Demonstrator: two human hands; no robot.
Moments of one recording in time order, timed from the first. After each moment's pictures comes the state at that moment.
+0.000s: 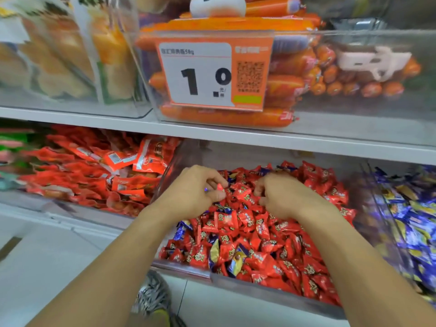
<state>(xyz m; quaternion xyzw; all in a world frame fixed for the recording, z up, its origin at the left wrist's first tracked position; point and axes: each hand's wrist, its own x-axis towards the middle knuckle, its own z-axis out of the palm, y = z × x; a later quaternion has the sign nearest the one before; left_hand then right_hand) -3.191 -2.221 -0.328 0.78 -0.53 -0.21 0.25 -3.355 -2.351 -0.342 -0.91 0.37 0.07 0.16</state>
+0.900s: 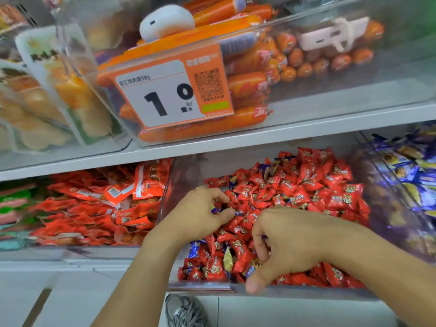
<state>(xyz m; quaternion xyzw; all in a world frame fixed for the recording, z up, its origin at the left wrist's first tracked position) -3.193 -2.218 -0.325 0.78 -0.58 -0.21 0.08 -3.388 -2.276 -0.301 -0.91 0.24 0.16 0.31</state>
